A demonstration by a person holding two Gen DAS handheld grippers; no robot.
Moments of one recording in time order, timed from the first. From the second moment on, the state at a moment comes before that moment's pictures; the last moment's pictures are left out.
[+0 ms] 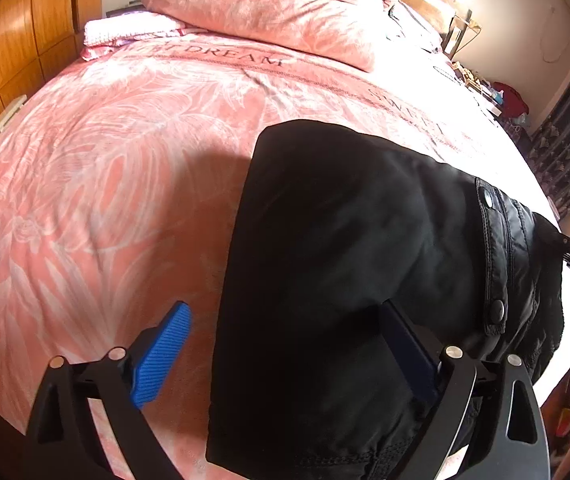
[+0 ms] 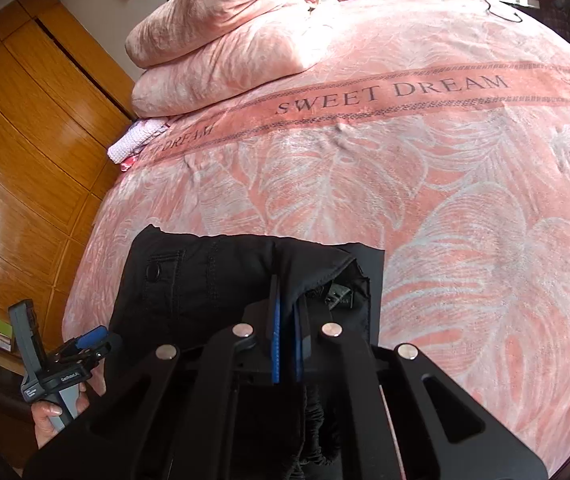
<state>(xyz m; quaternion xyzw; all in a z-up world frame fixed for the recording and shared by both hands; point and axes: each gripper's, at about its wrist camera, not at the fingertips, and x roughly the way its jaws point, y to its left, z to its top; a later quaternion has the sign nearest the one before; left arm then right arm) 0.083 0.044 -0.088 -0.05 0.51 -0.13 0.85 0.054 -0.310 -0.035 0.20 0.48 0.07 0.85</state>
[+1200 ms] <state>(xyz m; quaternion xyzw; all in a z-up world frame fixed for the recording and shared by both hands) 0.045 0.042 -0.100 -0.06 0.54 -0.14 0.83 -0.067 -0.289 -0.048 0.21 0.51 0.07 0.83</state>
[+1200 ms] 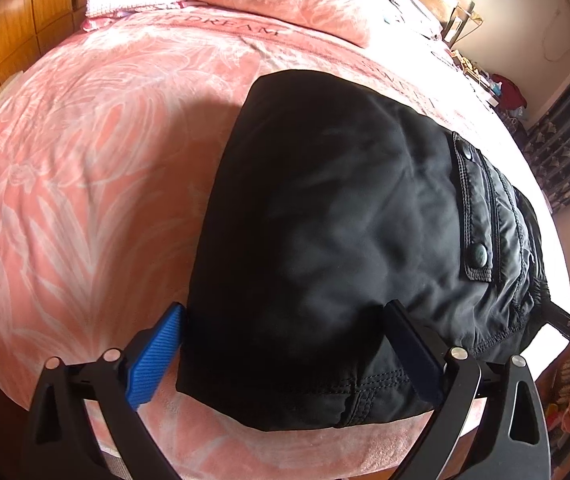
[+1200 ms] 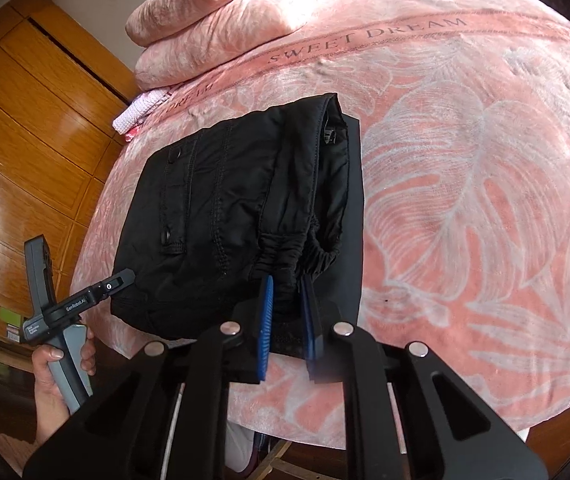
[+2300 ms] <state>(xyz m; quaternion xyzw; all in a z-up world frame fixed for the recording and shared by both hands) 0.070 0.046 -0.086 -0.04 0.55 -0.23 0.80 -0.043 -0.310 -0.055 0.22 0.49 0.09 0.84</state>
